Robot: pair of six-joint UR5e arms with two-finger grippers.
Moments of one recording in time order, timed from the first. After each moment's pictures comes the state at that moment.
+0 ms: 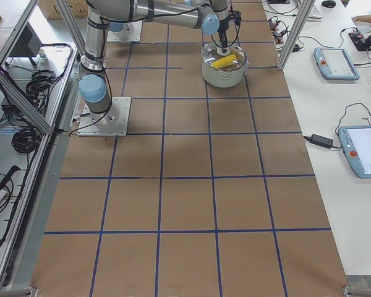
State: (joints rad) left arm -1.55 -1.61 -1.46 -1.64 1.52 0.09; right arm 1.87 -1.16 1.46 -2.11 -1.66 0.22
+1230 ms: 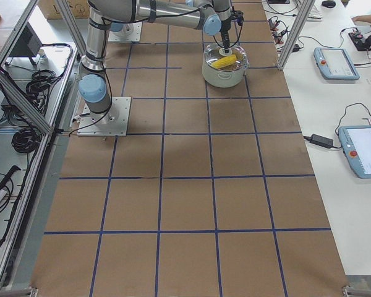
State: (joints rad) left arm -1.56 -1.61 -1.46 -1.64 1.52 0.09; right arm 1.86 -1.14 1.46 -2.12 -1.66 0.22
